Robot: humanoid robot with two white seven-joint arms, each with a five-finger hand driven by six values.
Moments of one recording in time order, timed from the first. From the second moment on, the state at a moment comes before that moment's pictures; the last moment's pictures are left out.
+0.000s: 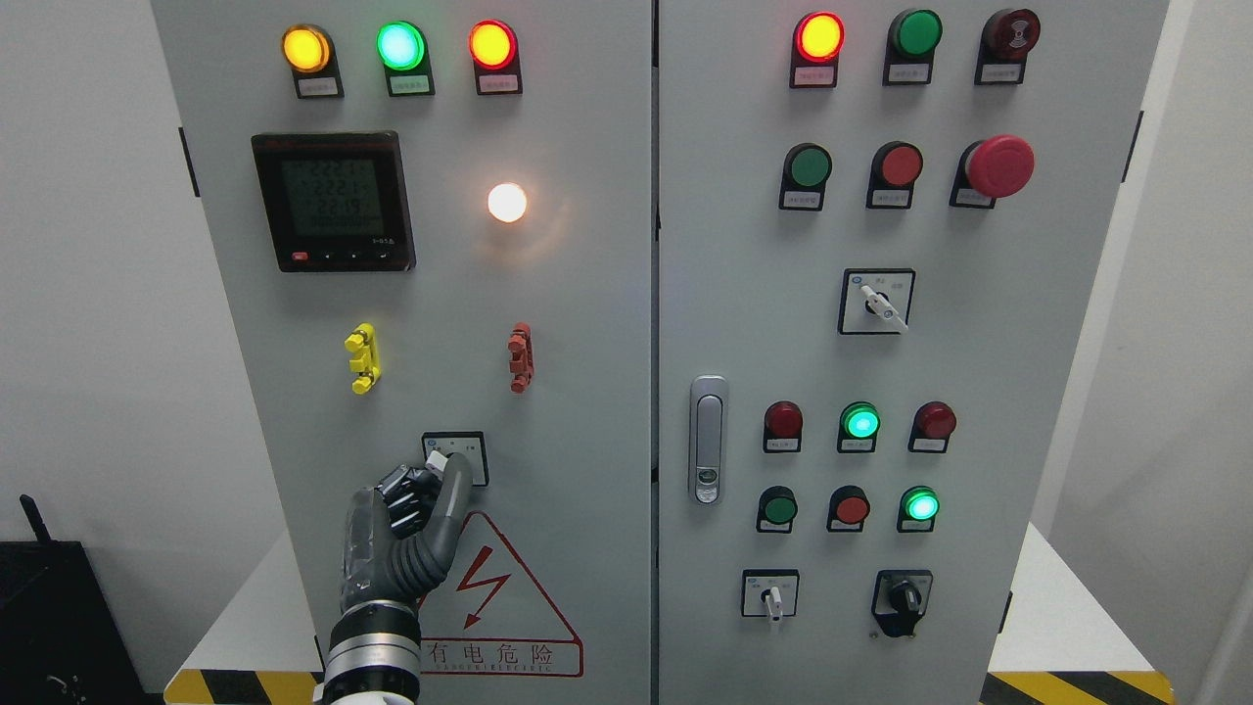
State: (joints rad) left arm -0.41 -0.11 -0.05 -1.87 -0.14 0.51 0.25; right arm 0.05 0.13 -0.23 -0.12 0.16 0.07 -0.13
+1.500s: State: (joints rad) left arm -0.40 -0.11 -0.05 -1.87 -0.13 0.51 0.26; right arm 0.05 0.13 -0.23 -0.12 0.16 0.07 -0.13
